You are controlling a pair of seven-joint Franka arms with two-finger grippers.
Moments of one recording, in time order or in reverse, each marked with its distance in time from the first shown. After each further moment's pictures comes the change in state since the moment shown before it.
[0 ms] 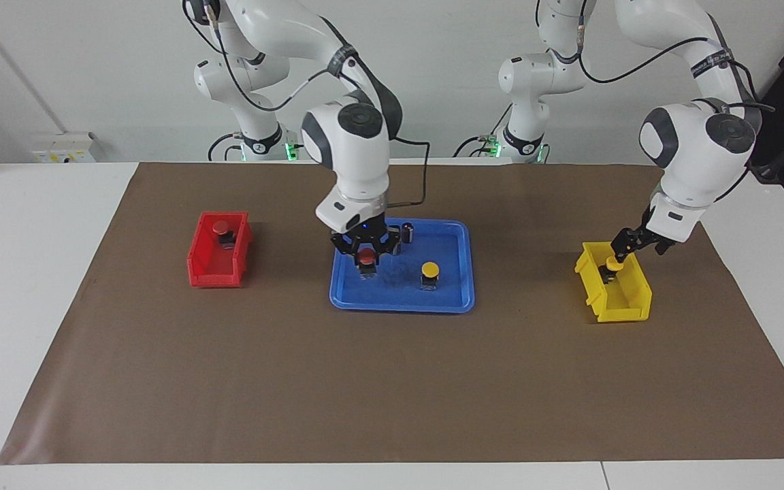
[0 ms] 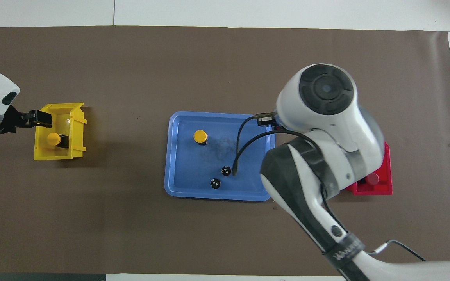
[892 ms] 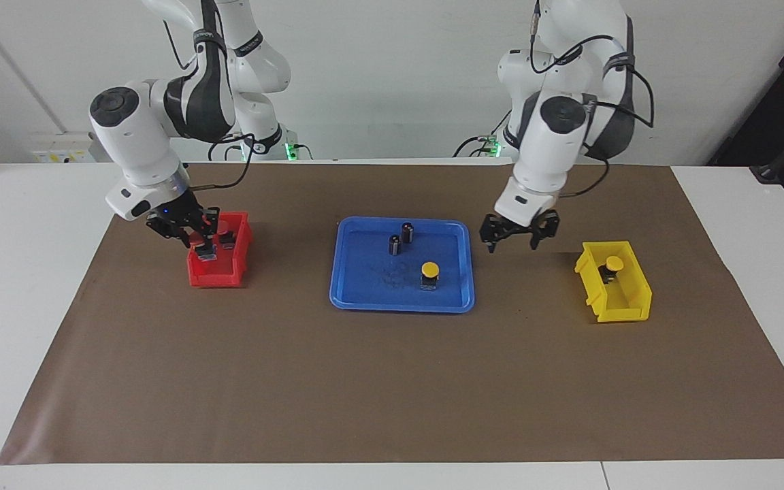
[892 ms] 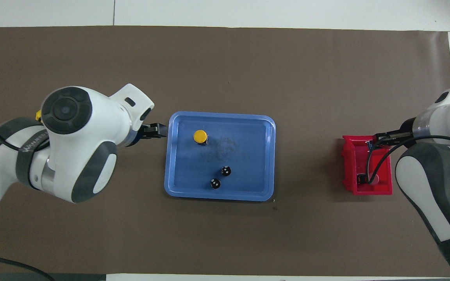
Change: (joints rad) left arm -0.527 0.001 -0.037 0.004 -0.081 0.034 -0.423; right arm -0.417 -0.188 0.003 -0.403 0.089 0.180 -0.431
